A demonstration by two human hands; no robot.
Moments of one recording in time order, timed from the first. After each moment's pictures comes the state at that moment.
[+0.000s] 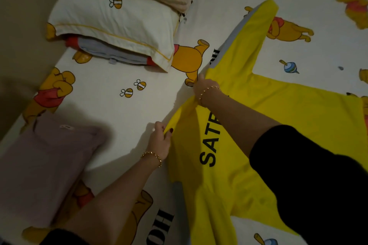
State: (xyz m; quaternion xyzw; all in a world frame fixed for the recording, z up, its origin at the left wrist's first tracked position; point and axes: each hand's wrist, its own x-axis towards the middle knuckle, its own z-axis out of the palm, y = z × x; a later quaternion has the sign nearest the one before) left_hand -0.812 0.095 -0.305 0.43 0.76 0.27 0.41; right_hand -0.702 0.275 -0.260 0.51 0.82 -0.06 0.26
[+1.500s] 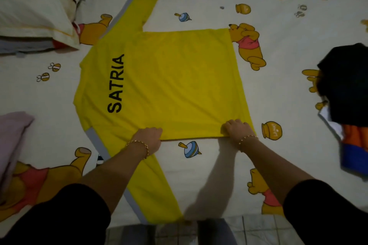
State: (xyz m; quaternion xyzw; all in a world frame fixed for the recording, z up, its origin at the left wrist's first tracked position) left_hand -0.627 -0.034 -0.302 0.81 0.49 -0.26 0.18; right_hand -0.314 -0.064 -0.299 0.64 0.70 -0.17 0.26
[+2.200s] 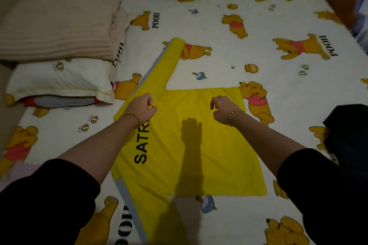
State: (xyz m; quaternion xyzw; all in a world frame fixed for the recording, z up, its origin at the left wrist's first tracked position) left_hand -0.684 0.194 -0.118 0.71 0.64 0.11 0.27; right_hand -0.382 0.180 -0.144 0.64 0.73 -0.22 0.01
